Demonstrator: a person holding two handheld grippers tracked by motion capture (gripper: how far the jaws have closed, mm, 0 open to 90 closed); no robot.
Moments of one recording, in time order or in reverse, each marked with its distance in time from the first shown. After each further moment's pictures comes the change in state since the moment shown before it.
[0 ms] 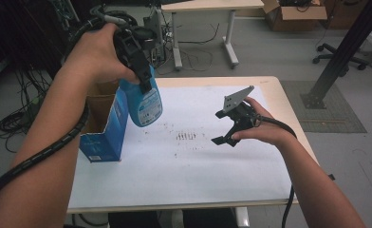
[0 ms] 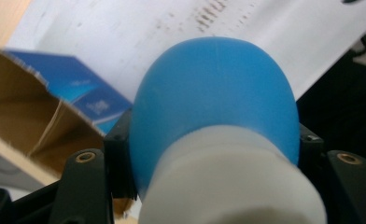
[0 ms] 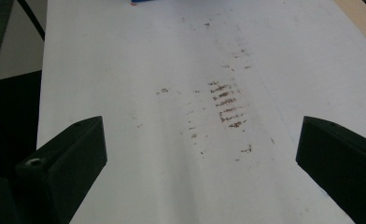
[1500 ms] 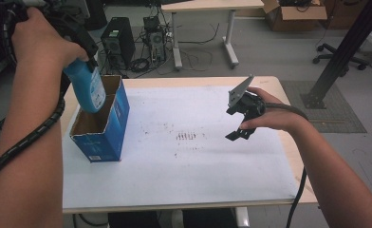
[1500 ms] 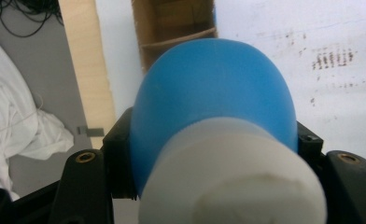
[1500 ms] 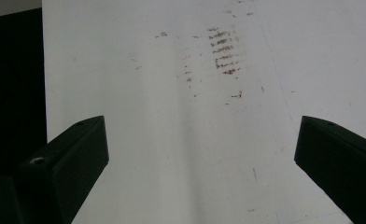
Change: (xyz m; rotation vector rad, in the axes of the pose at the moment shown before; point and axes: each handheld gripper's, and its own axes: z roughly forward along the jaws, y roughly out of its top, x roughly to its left) left arm 0.104 -0.065 -0.017 -0.001 0.122 -0.670; right arm -0.016 0.010 -0.026 0.239 0.043 -0.041
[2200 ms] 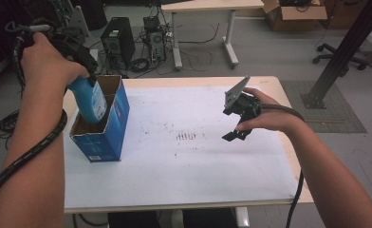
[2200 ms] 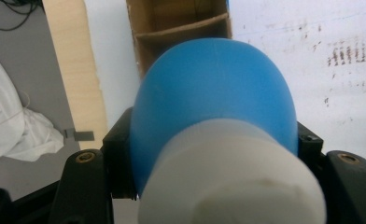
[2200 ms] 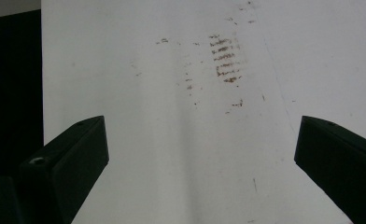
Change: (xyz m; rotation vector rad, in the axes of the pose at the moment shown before) left arm 0.011 -0.005 0.050 0.015 -0.031 0.007; right arm 0.002 0.006 0.006 -0.011 -0.007 -0.021
